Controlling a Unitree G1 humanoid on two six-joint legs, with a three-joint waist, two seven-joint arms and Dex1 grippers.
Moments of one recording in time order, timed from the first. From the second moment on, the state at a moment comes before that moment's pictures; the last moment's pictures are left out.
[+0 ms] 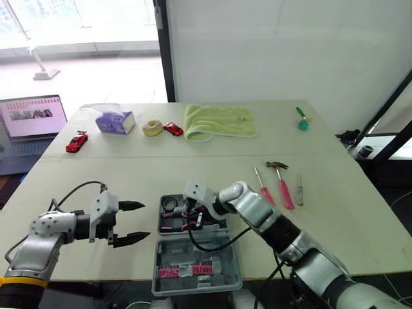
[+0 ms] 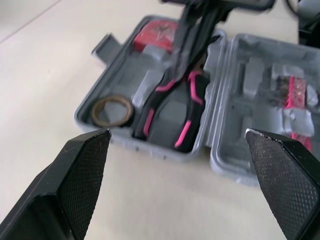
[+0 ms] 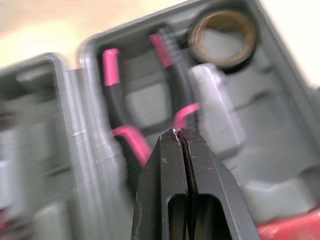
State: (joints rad) left arm -0.07 0.78 0.09 0.13 -0.35 0.03 -1.29; right arm -0.65 -0.33 0.50 -0.03 0.05 0.88 0.94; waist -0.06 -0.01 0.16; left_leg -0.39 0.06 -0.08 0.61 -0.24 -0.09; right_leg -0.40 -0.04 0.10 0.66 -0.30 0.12
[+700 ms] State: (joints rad) left arm -0.15 0.79 -0.17 -0.03 -0.08 0.36 -1.13; right arm -0.48 -0.77 0.58 -0.39 0.06 1.04 0.90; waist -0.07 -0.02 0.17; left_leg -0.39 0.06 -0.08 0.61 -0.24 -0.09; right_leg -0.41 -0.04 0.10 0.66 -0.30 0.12
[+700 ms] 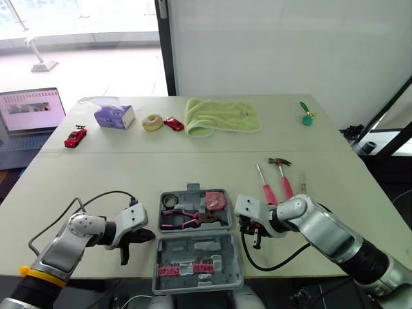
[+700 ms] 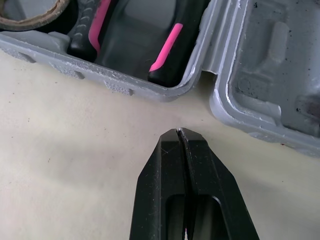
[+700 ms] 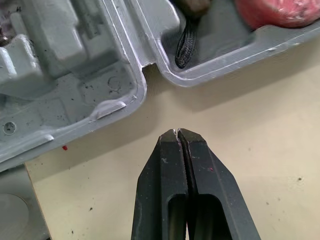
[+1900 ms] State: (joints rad) left arm -0.50 0.63 -0.31 0.25 0.06 0.33 -1.05; right arm -0.68 -0.64 0.62 -0.11 -0.03 1.00 0.82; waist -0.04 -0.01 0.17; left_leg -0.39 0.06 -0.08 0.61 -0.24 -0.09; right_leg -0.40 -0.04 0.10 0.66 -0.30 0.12
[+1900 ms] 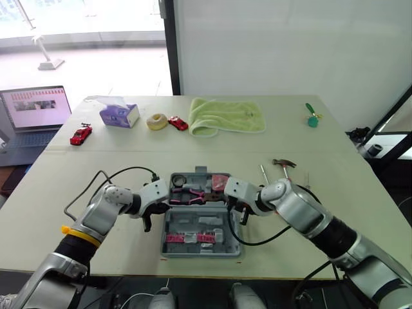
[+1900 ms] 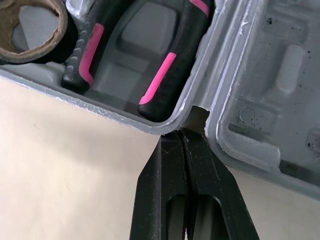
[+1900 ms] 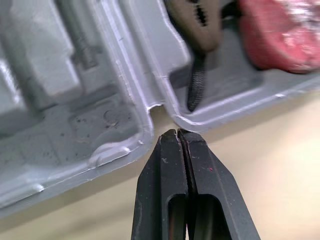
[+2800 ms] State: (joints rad) left arm -0.44 0.66 -0.29 0.17 0.10 0.32 -1.06; right arm -0.65 -0.59 0.62 -0.16 -0.03 1.06 0.82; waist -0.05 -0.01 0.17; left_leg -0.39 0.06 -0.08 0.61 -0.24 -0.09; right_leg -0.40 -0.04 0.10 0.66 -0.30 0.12
